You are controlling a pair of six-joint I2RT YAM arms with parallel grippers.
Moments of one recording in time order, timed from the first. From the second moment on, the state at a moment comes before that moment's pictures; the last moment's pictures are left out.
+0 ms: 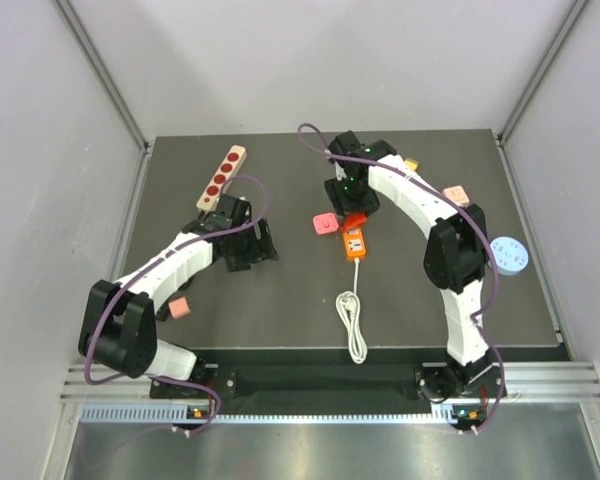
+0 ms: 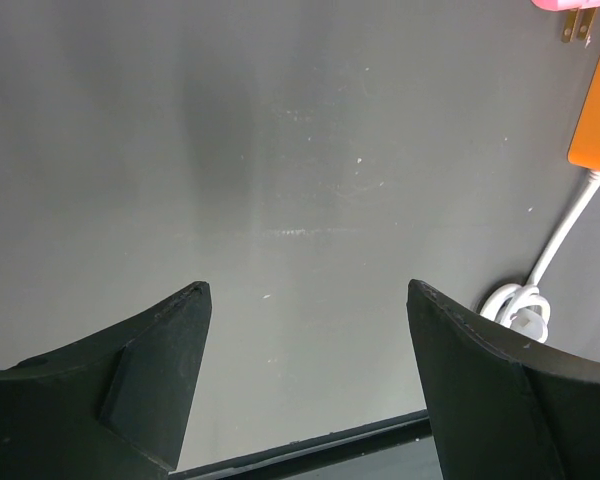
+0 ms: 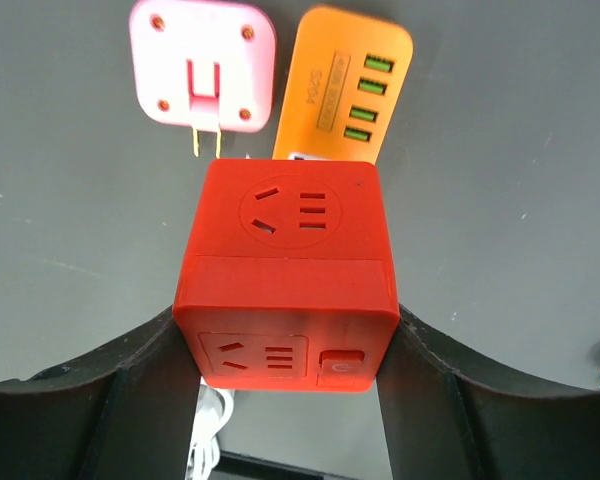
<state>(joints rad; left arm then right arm) -0.37 1.42 0.93 -0.54 0.12 -0.63 0.55 2.10 1.97 -1.12 0.05 0.18</state>
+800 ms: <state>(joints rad) -0.37 1.42 0.93 -0.54 0.12 -0.63 0.52 2.20 2.05 -1.21 0.00 0.19</state>
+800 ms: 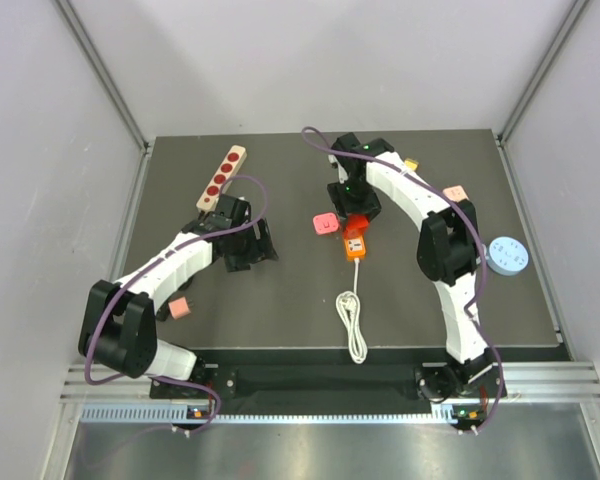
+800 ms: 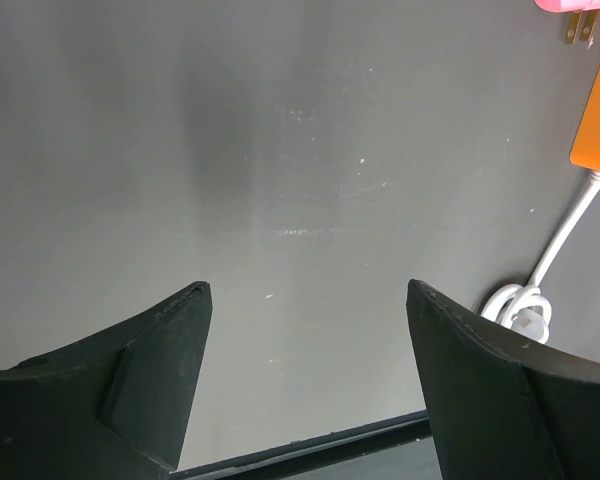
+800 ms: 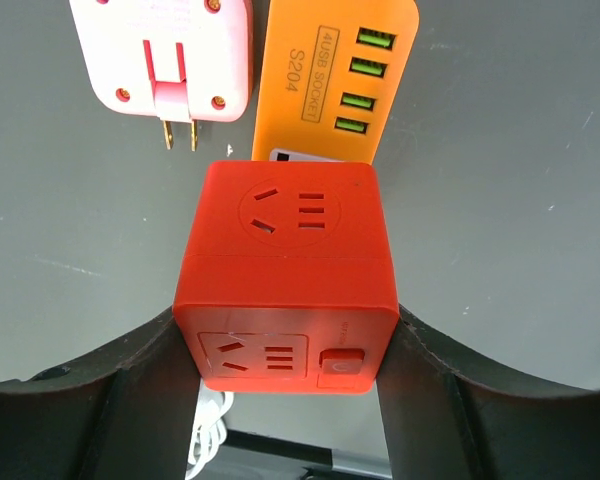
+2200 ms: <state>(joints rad) -0.36 1.40 0.95 -0.55 0.11 -0.63 0.53 2.25 2.08 -1.24 0.01 0.26</state>
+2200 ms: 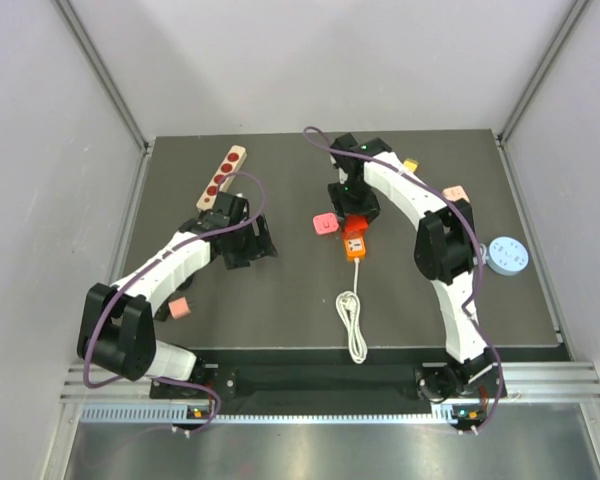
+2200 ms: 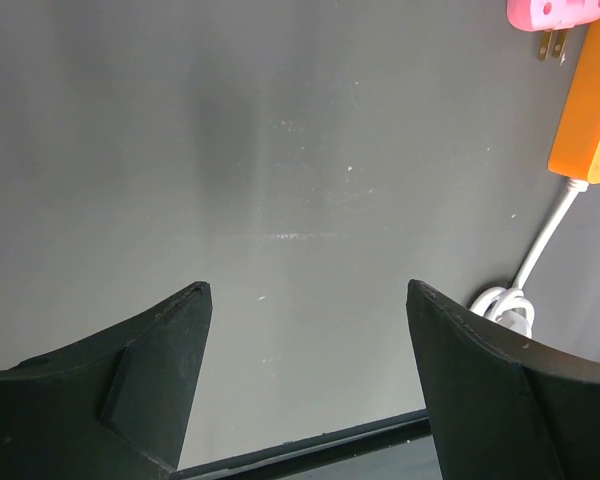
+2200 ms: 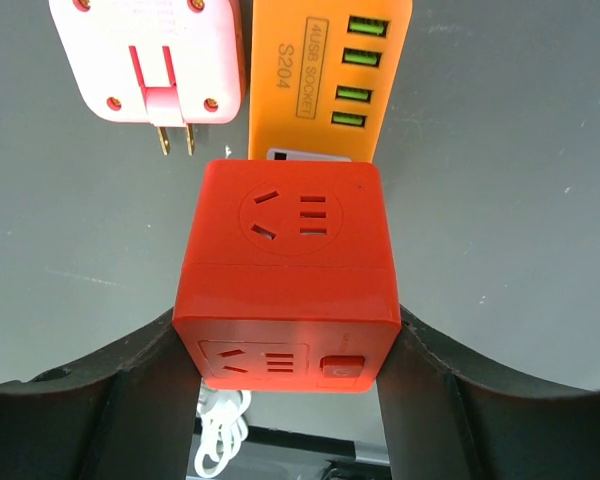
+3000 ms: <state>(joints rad) -0.36 1.42 1.00 -0.55 0.12 -0.64 0.54 2.33 2.20 -1.29 0.01 0.26</state>
